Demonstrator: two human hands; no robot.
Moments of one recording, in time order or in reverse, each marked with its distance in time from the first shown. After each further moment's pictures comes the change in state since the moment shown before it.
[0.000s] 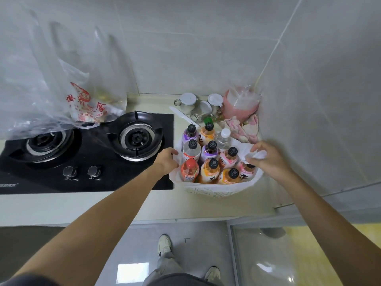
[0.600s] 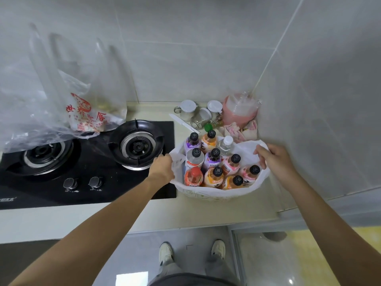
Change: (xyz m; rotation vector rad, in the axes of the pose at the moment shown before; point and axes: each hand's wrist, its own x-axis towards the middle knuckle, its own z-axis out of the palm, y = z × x) left_hand -0.003 -0.005 -0.022 0.540 0.104 0.115; right_hand -0.011 -0.046 -0.001 0.194 0.145 0.025
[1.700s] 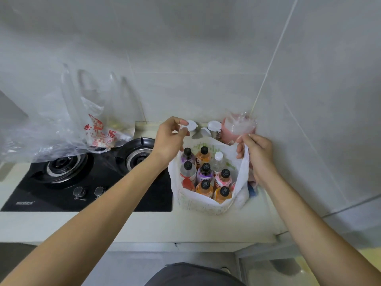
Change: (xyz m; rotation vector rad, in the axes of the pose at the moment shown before) left_hand -0.070 0.133 -0.140 -1.053 0.418 0.242; right_hand 0.006 -0.060 -0.005 0.569 0.007 -0.163
